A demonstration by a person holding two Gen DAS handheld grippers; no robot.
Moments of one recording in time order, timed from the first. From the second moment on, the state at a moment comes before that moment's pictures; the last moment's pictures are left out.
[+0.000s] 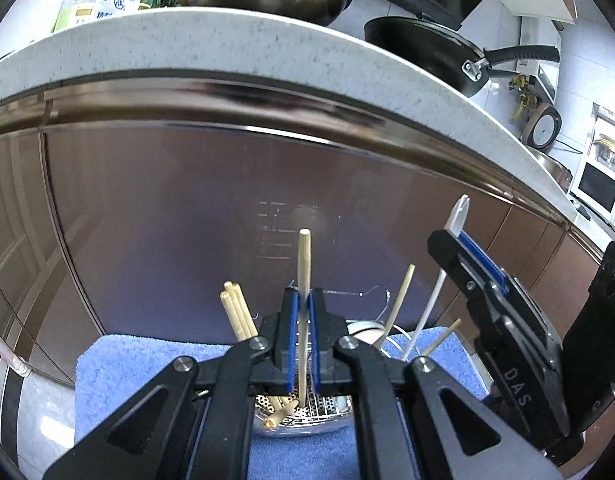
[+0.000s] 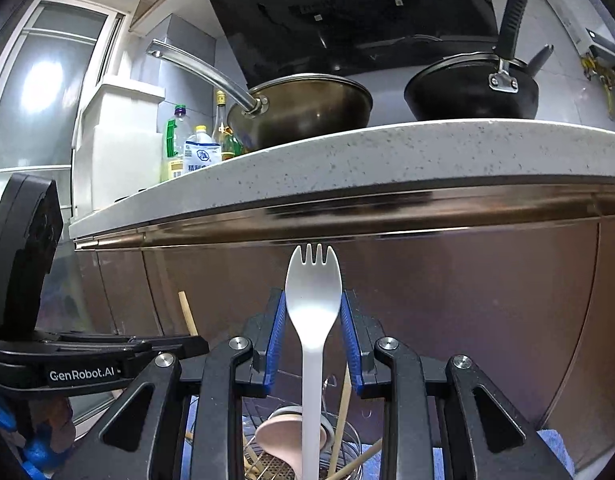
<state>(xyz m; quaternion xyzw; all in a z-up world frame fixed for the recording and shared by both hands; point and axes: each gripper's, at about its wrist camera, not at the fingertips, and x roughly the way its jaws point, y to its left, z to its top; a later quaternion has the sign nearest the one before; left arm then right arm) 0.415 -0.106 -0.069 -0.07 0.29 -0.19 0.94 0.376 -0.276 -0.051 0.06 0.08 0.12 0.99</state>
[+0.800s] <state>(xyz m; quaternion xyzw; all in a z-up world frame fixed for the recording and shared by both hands) 0.414 -0.103 -0.094 -0.07 0.32 -0.19 0.93 0.361 -0.282 -0.075 0.07 0.11 0.12 0.98</state>
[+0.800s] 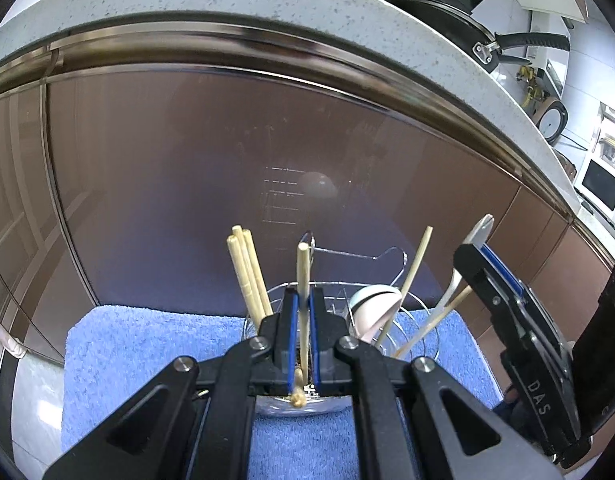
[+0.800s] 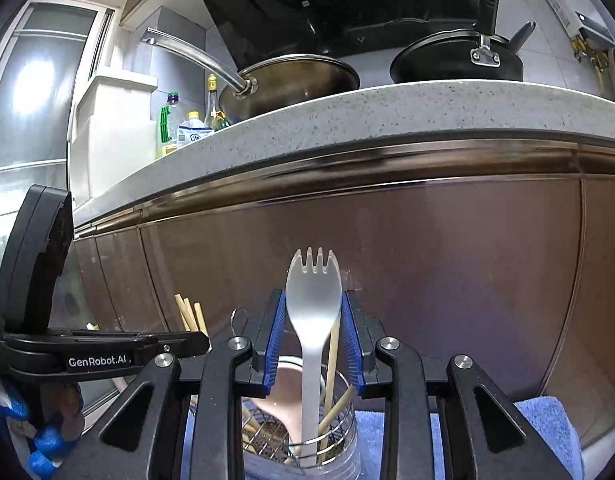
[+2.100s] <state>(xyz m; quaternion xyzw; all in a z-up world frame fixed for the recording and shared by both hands) 0.279 -0.053 -0.055 -0.06 0.29 -0.16 0.94 0.254 -0.284 -0.072 0.06 0.19 0.07 0.98</state>
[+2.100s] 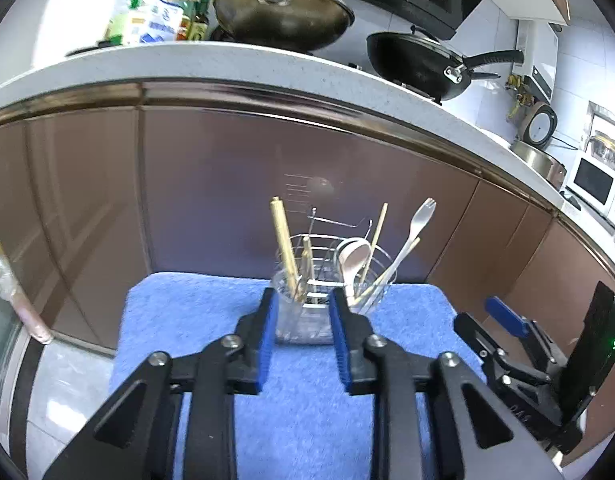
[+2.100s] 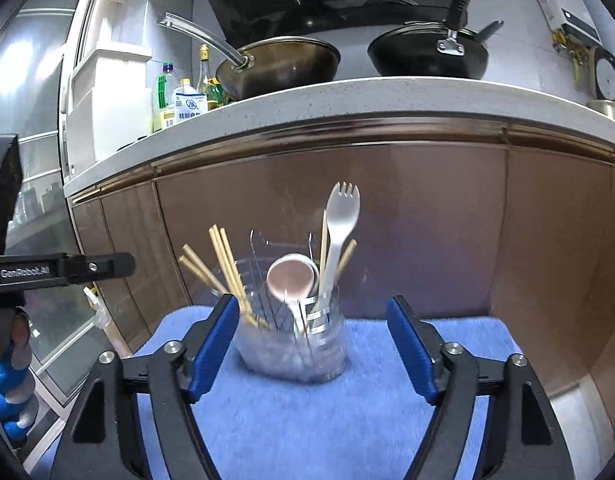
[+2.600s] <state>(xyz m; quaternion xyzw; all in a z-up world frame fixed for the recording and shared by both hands) 0.170 -0.023 -0.033 -0.02 0.23 -0.08 0.97 0.158 -0.276 -0.051 0.01 0.21 0.03 0.98</state>
